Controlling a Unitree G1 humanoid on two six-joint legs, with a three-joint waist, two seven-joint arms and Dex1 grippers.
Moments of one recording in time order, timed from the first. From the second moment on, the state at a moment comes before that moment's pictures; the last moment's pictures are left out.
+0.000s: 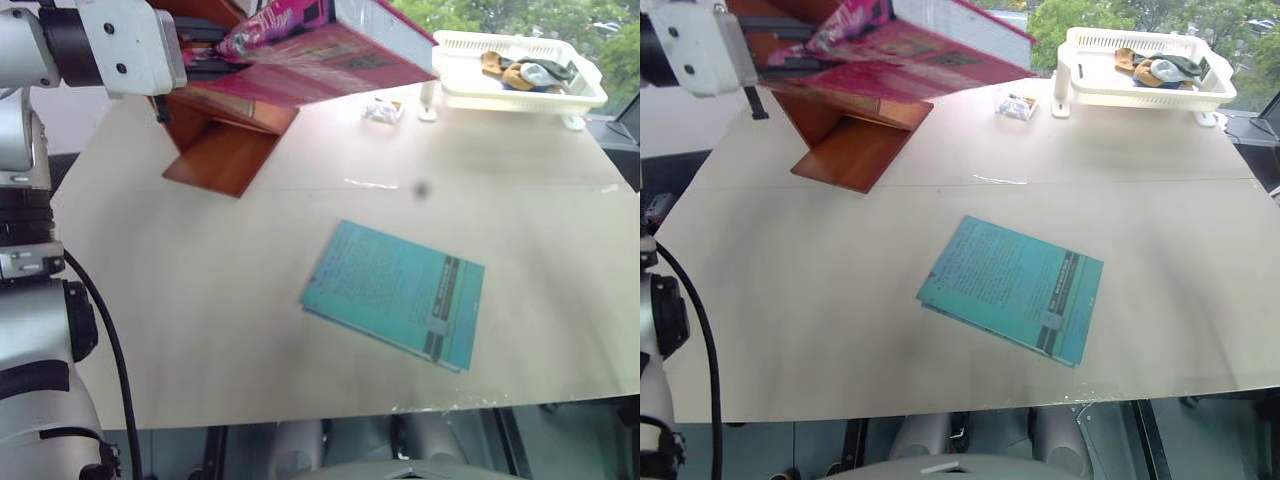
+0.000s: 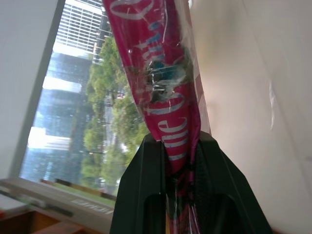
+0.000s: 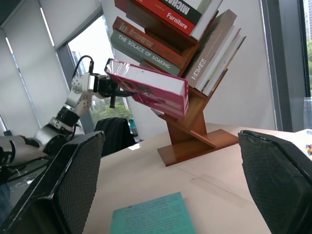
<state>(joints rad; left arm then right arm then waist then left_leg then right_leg) -1.20 1.01 -0.01 0.44 -0.04 -0.51 -1.26 -0.19 -0.97 -0.79 0.13 1.16 0.74 1.39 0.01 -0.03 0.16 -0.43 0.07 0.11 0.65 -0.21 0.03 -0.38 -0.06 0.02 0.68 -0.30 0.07</state>
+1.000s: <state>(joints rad) -1.52 1.10 -0.43 1.22 0.75 -0.90 -0.55 -0.25 -0.93 -0.79 0.13 1.18 0.76 1.38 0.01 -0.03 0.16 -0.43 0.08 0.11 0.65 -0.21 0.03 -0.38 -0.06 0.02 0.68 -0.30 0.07</state>
